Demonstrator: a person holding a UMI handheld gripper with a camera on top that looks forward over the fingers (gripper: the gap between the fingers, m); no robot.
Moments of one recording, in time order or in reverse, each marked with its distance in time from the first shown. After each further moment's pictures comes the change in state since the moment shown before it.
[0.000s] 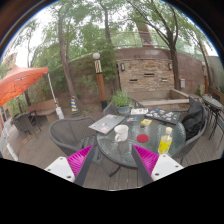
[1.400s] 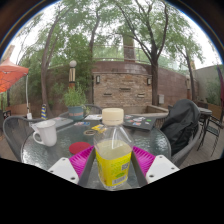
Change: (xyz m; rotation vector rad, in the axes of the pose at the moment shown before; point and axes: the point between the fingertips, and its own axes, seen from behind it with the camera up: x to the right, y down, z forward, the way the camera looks) arm 0.299 0.063 0.223 0.214 0.268 -0.064
